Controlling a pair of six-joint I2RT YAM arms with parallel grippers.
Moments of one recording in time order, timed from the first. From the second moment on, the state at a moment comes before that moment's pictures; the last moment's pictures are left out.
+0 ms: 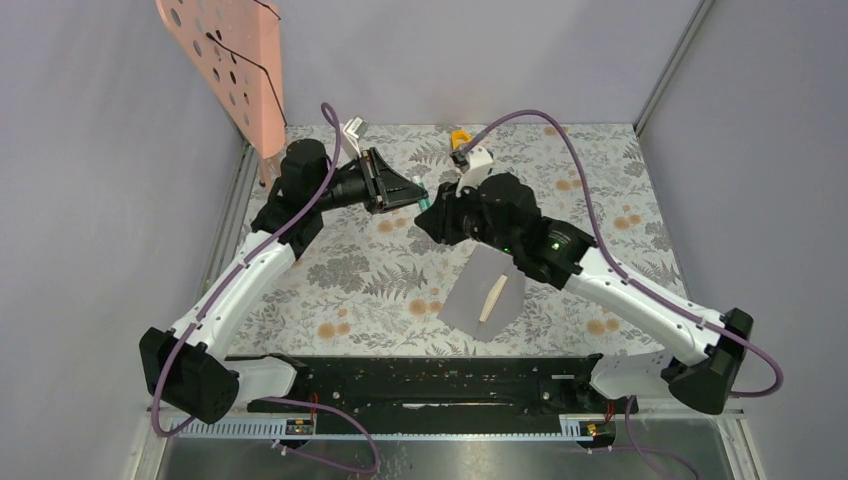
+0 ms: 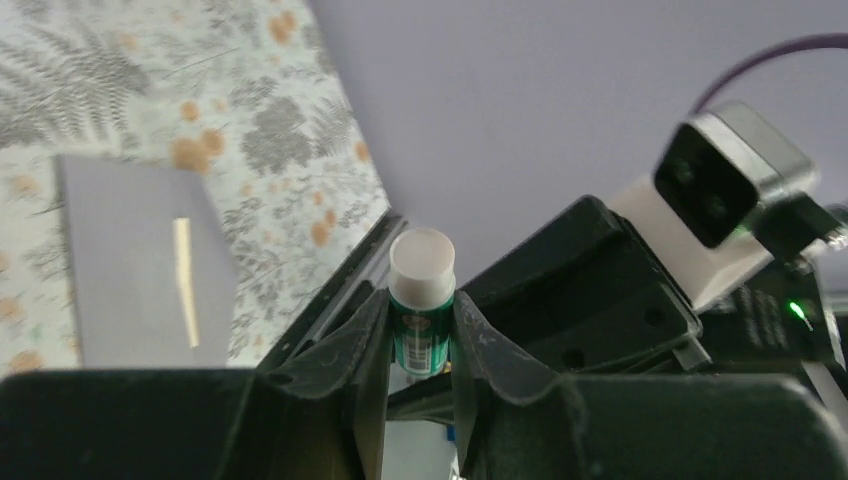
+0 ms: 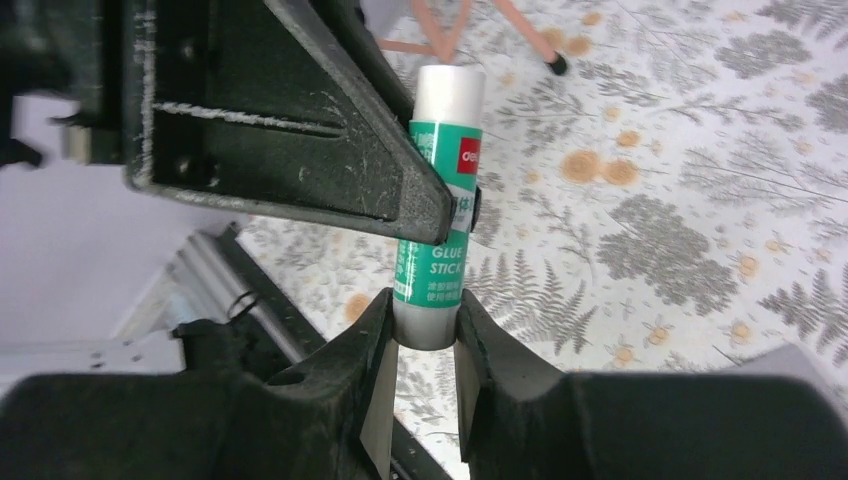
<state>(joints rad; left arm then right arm) -0.41 1.24 1.19 -0.18 0.73 -0.99 0.94 1.31 1.31 -0.34 0.09 0.46</state>
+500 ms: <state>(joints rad) -0.39 1.23 1.04 0.65 1.00 -1.36 0.77 1.21 1.14 0.12 -0.52 0.81</state>
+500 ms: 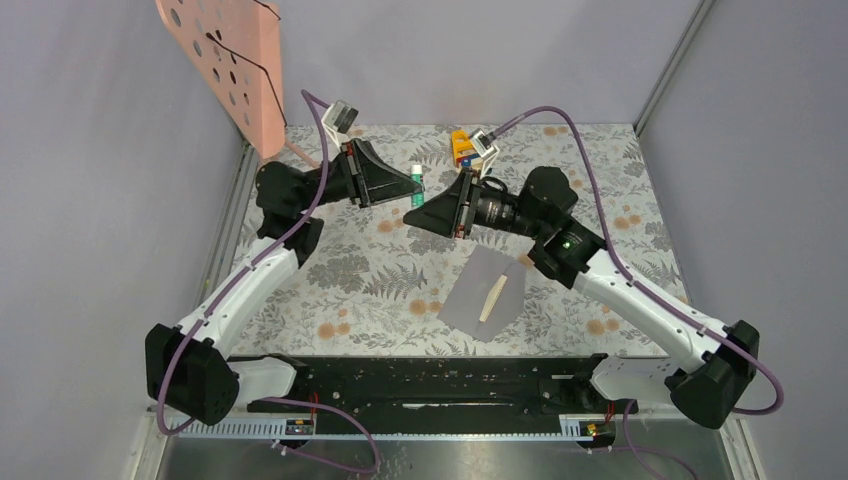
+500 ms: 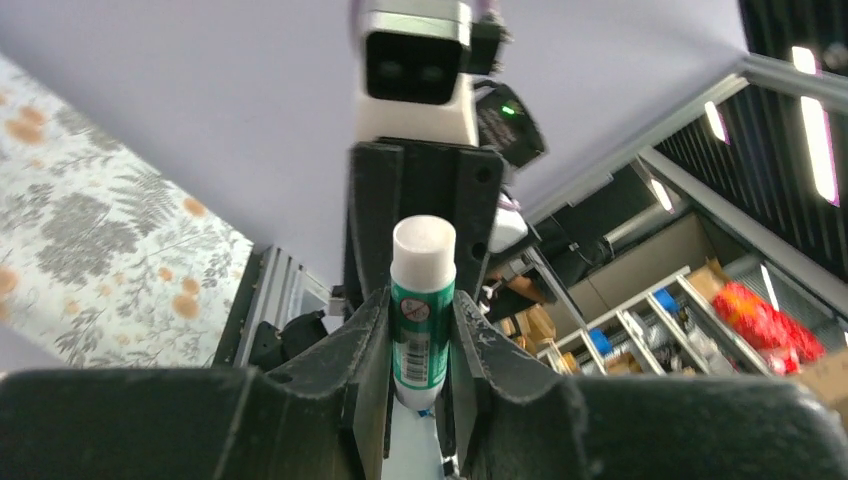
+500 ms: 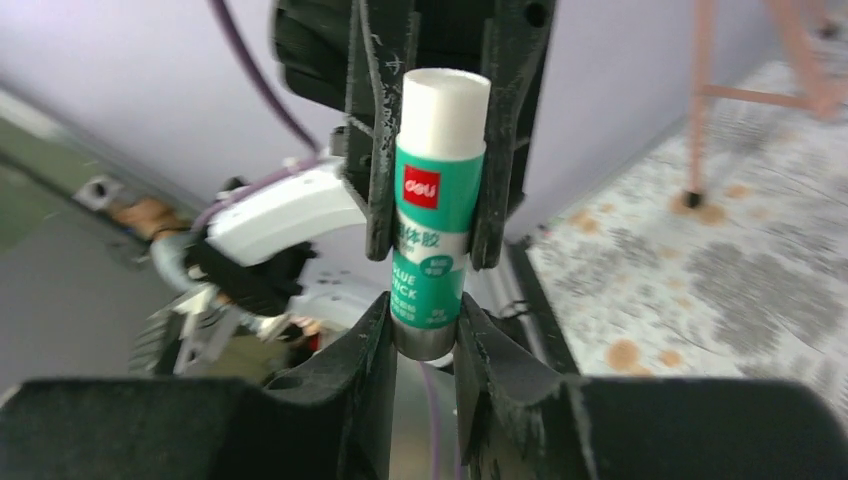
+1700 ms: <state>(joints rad) -0.41 1.12 1.12 0.01 0.60 -1.09 0.93 1.12 1.25 -0.43 0.13 0.60</state>
